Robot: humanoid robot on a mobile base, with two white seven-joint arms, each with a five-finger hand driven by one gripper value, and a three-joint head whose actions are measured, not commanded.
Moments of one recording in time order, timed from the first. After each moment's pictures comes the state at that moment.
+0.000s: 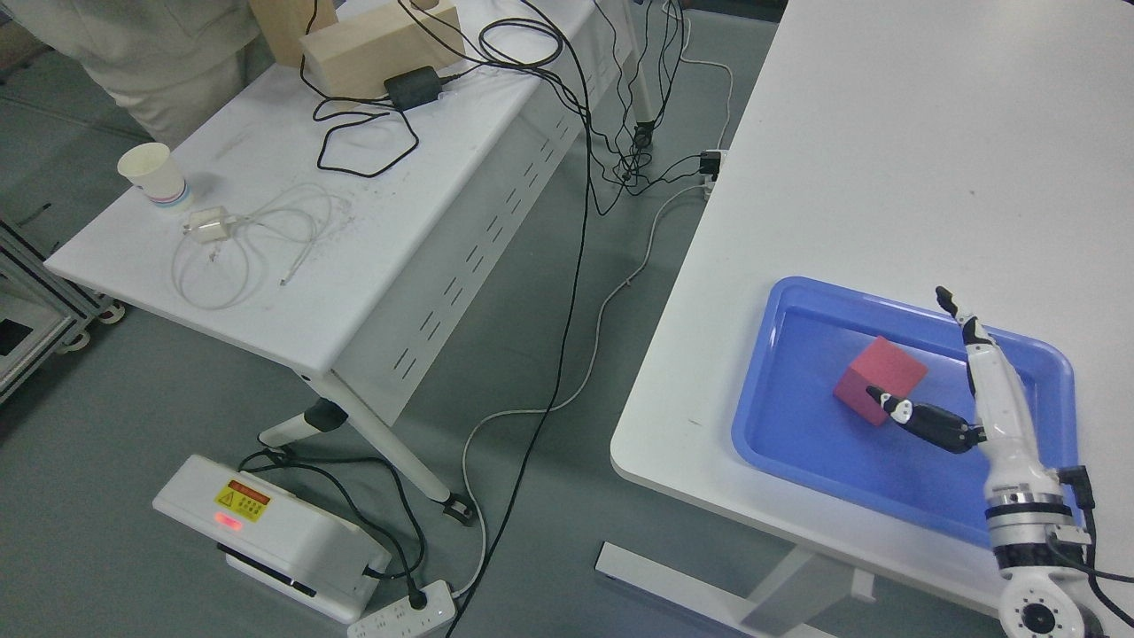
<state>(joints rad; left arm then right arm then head) 0.00 0.00 0.04 0.00 0.00 -0.11 -0.04 0.14 -0.13 -0.10 -1.71 0.54 -0.16 0.01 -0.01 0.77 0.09</state>
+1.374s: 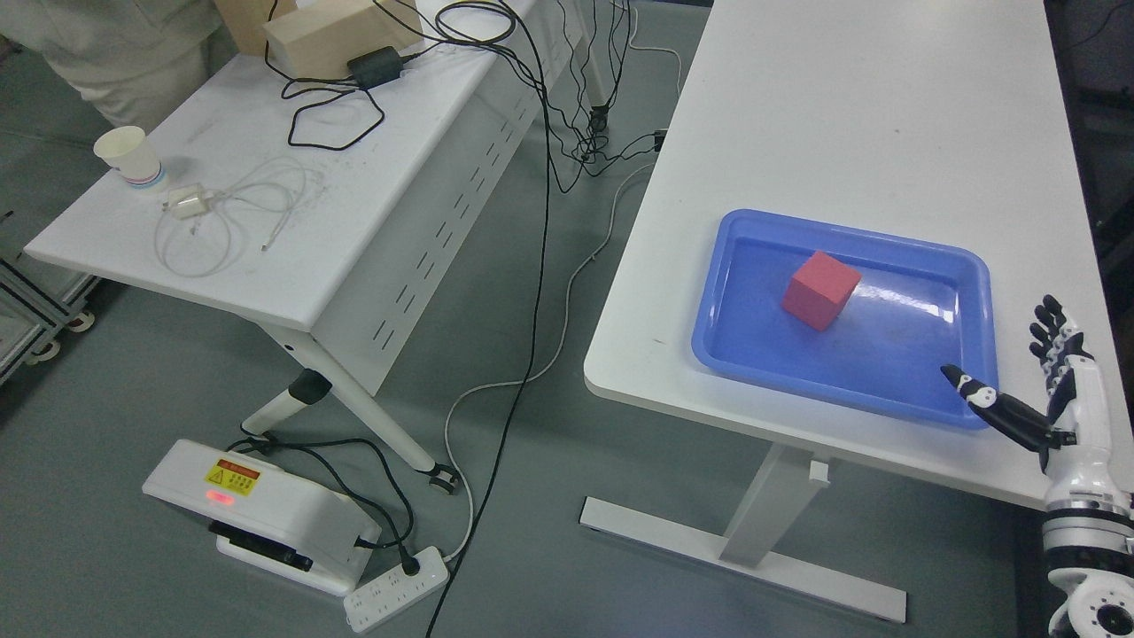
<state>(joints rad) 0.00 0.00 0.04 0.00 0.00 -0.11 -0.04 0.13 -0.09 -0.23 -1.70 0.13 0.00 0.05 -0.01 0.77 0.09</state>
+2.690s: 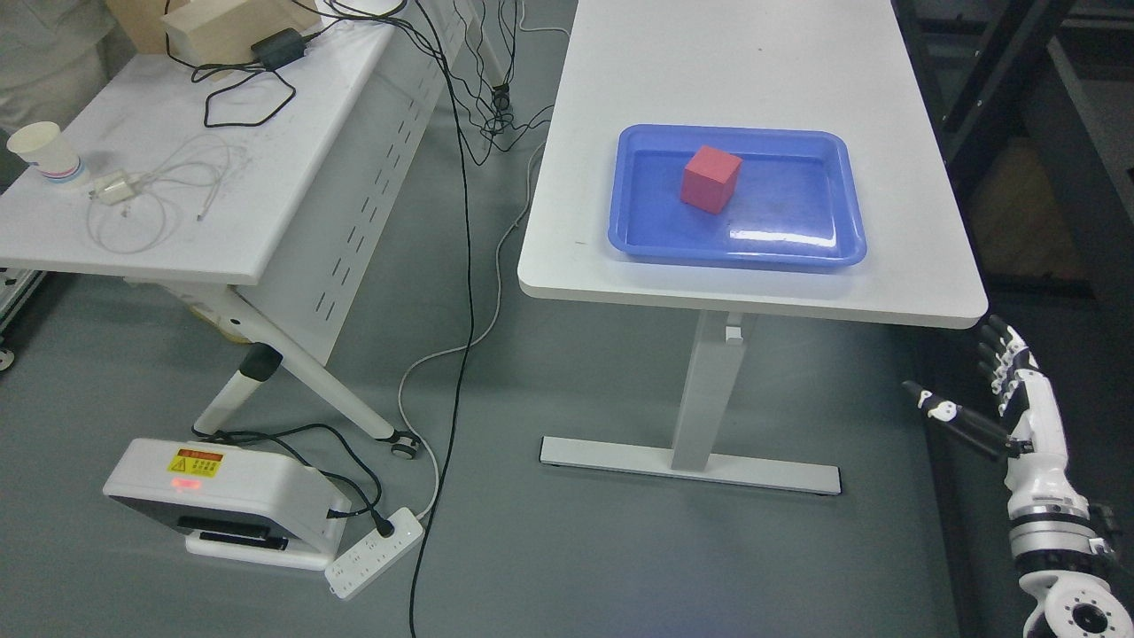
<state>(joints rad) 0.00 0.00 0.04 0.00 0.00 -0.11 -0.04 0.14 -0.06 -0.21 -1.69 0.12 0.05 0.11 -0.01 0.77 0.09</state>
